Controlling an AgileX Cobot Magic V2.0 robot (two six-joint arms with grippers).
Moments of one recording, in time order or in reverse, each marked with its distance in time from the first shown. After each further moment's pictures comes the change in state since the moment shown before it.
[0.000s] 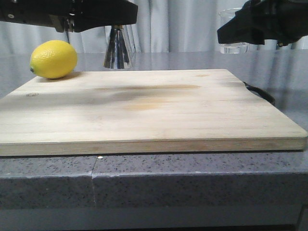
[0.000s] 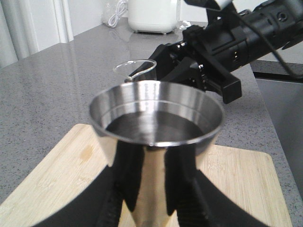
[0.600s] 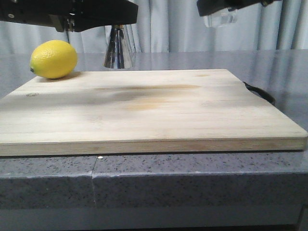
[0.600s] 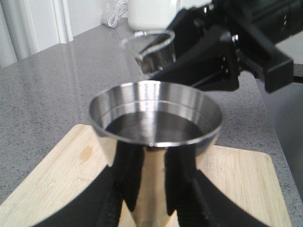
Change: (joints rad) left arm 0.000 0.000 0.000 0.000 0.000 0.000; right arm 0.319 -0.163 -0.098 0.102 0.544 0.016
